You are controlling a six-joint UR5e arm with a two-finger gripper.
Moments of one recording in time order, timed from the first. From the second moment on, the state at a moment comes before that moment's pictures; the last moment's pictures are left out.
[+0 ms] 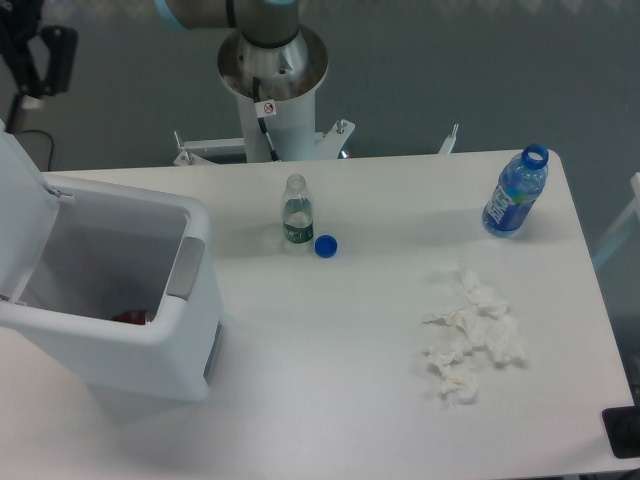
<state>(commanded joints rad) 2.00 -1.51 -1.50 -0.89 1.09 0.01</state>
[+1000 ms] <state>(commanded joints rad) 1.90 -1.52 -1.53 -0.89 1.09 0.05</state>
